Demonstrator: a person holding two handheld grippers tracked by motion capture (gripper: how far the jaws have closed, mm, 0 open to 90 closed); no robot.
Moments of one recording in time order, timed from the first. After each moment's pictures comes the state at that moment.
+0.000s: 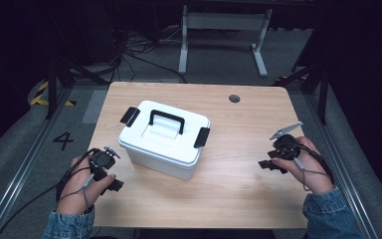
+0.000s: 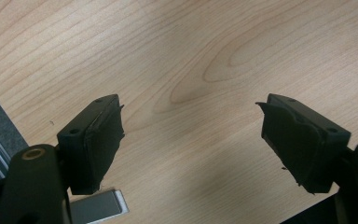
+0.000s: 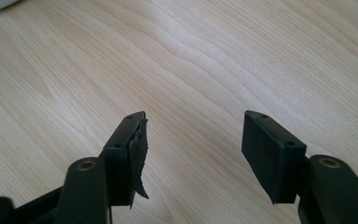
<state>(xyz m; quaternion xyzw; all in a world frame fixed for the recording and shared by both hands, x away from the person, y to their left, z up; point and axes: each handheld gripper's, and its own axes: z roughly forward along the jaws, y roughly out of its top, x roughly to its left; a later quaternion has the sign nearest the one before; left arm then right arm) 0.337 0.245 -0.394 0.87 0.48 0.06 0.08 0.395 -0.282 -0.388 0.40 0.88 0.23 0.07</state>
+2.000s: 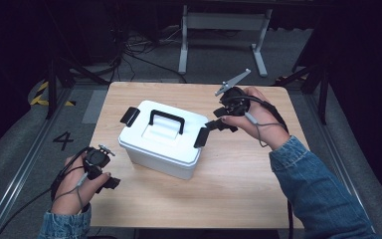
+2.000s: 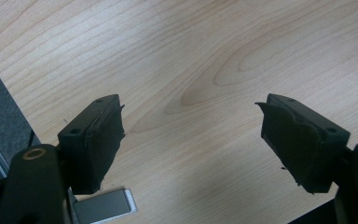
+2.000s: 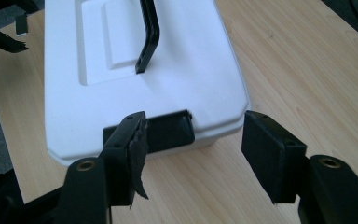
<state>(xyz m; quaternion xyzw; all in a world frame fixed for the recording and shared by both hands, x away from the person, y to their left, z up) 0.337 0.256 -0.389 0.86 0.49 0.06 0.11 0.450 -0.126 -0.274 0.26 0.91 0.31 0.06</state>
